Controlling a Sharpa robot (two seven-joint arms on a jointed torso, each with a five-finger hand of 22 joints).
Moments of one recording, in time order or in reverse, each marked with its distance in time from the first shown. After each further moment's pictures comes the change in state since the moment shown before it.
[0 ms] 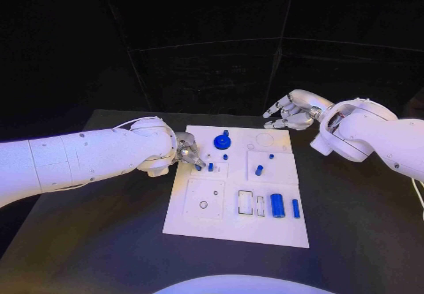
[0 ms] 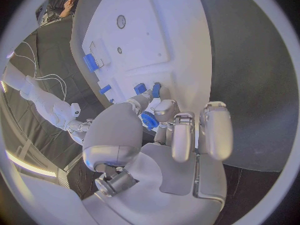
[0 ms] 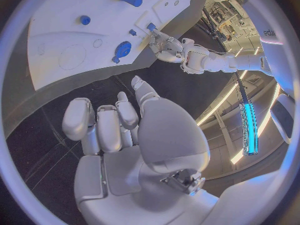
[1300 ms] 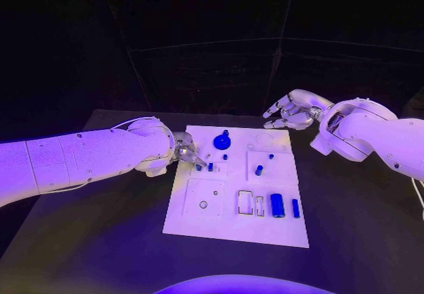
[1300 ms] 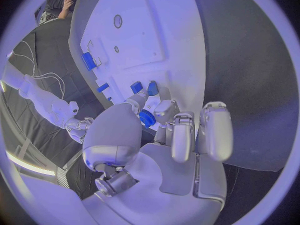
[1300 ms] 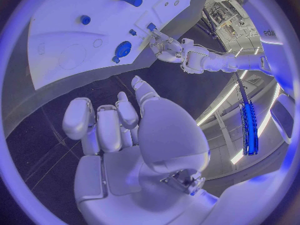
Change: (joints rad) left arm -0.001 -0.011 -0.001 0.001 0.001 -0.018 -0.007; left_hand -0.084 0.000 -0.188 0.097 0.000 -0.002 0.004 0.004 0.000 0.003 -0.003 0.011 0.008 0.003 -0.004 0.000 0.000 0.000 0.004 -0.004 0.000 0.000; right arm 0.000 -0.002 0.000 0.000 0.000 0.000 -0.001; right_hand 0.000 0.000 -0.003 0.003 0.000 0.000 0.000 0.000 0.000 0.000 0.000 -0.007 -0.006 0.000 0.000 -0.004 -0.008 0.000 -0.004 -0.004 -0.004 -0.006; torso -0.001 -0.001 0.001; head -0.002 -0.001
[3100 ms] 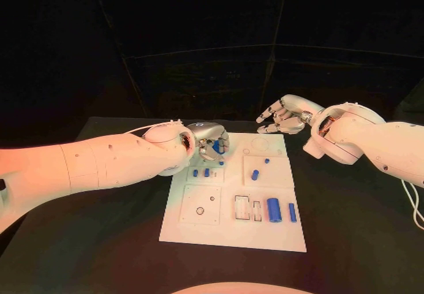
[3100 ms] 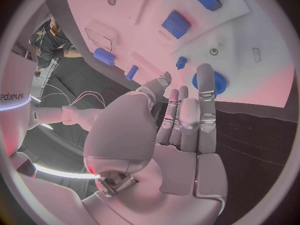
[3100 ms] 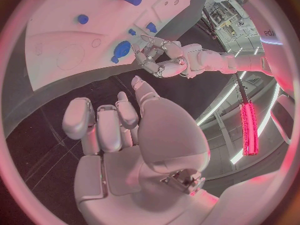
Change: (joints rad) left arm -0.008 0.165 -0.017 -0.143 -0.296 -0.275 0.519; left_hand 0.392 -0.057 0.082 -0.197 0.007 -0.027 0.121 -0.400 -0.377 -0.425 0.132 -0.662 -0.726 -0.081 0.095 -0.369 -0.180 0.116 -0.210 0.083 -0.701 -0.695; right arm 0.000 0.013 0.000 -0.007 0.000 -0.001 0.002; right_hand 0.000 0.000 0.000 0.000 0.000 0.000 0.000 0.004 0.000 0.000 0.000 0.000 0.000 0.000 0.000 0.000 -0.001 0.000 -0.004 0.004 0.000 -0.001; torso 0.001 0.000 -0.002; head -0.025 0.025
